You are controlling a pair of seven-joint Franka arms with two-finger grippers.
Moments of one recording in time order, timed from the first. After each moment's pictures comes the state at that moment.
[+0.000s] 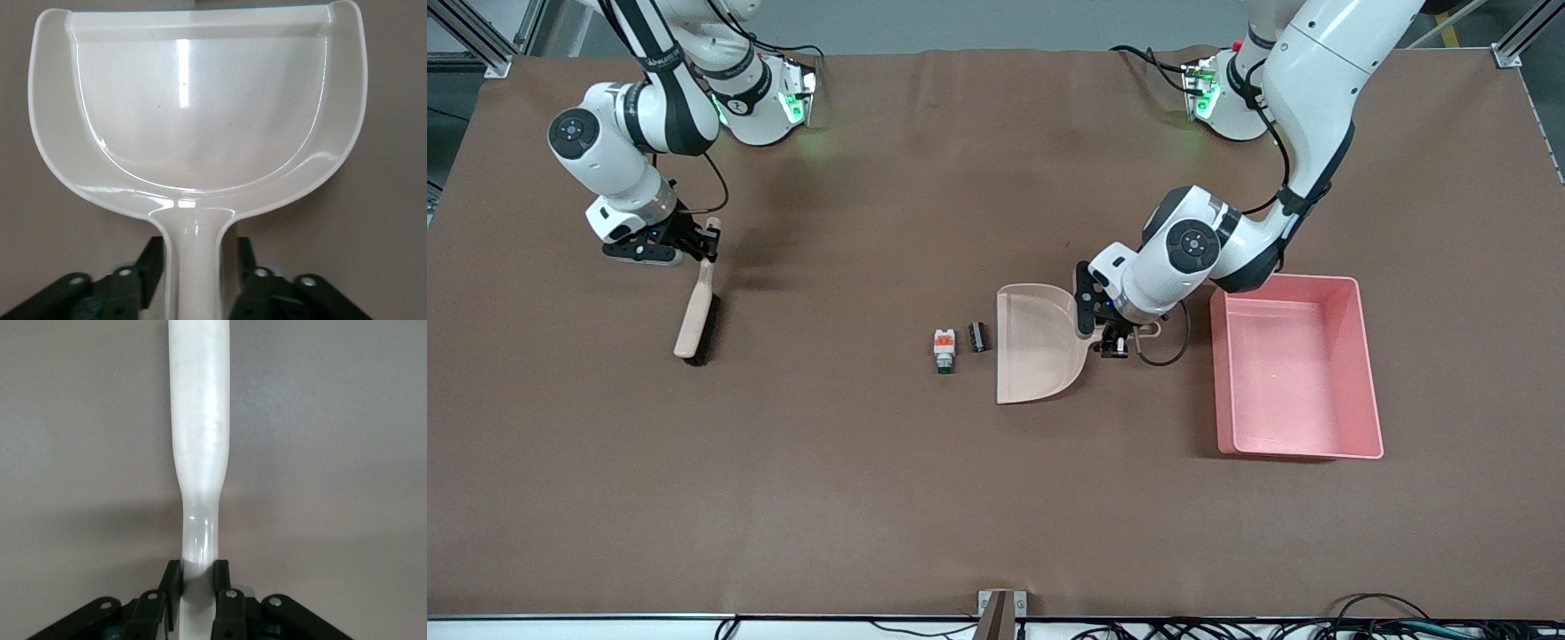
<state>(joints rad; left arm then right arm) -0.12 0.53 -0.44 -2.01 0.09 2.60 1.02 -0.11 -0.13 0.01 -2.83 -0.02 2.74 0.03</state>
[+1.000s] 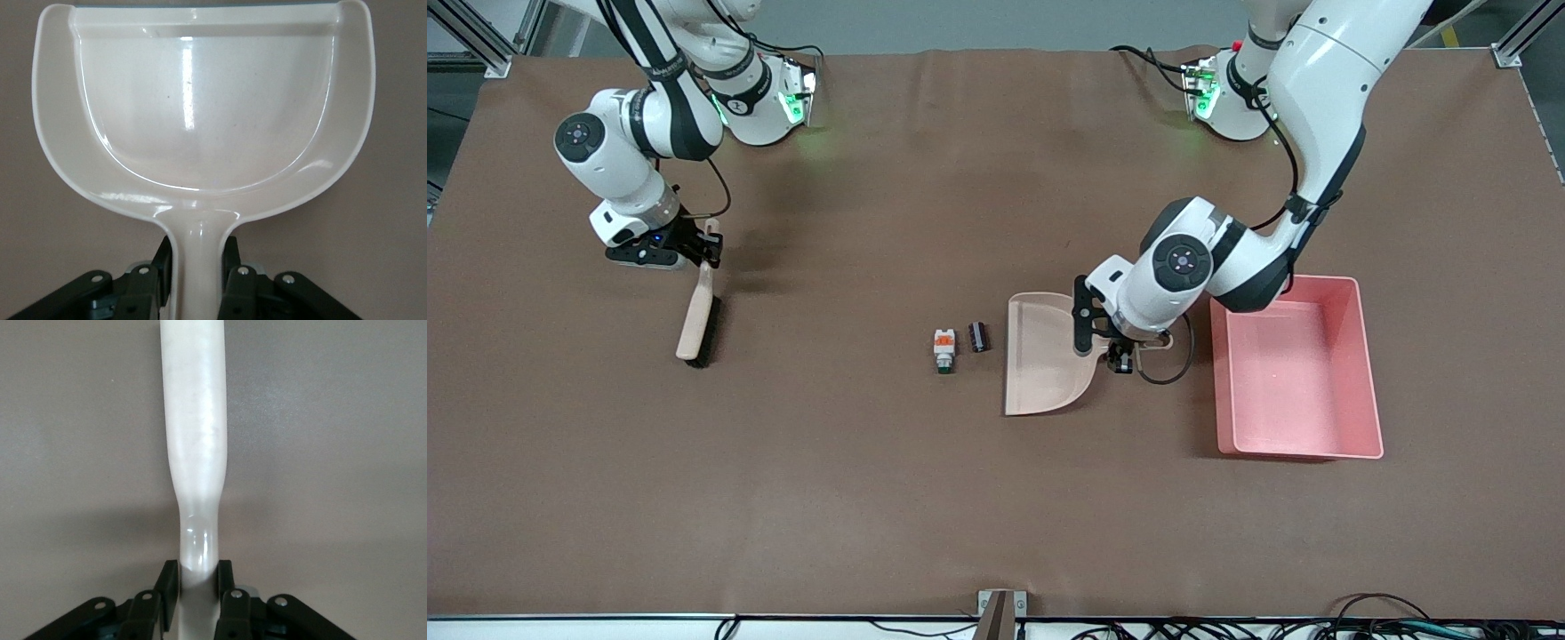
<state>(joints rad) -0.14 0.57 -0.44 -1.84 0.27 2.38 0.91 -0.11 -0.09 0.01 -2.83 -0.02 2.79 0.03</state>
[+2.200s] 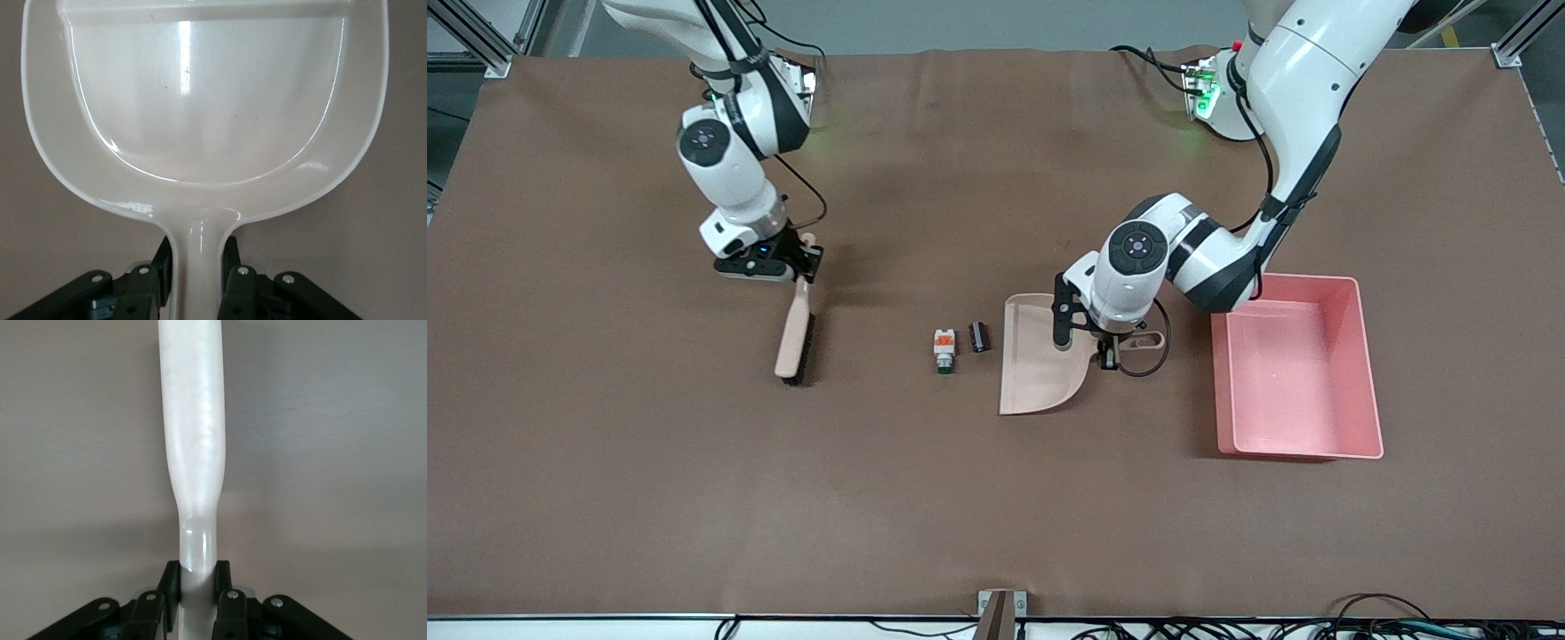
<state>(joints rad) -0.19 0.60 -0.44 -1.80 0.40 2.35 0.81 0.38 0.08 0.03 -2.61 -0.02 2.82 0.56</state>
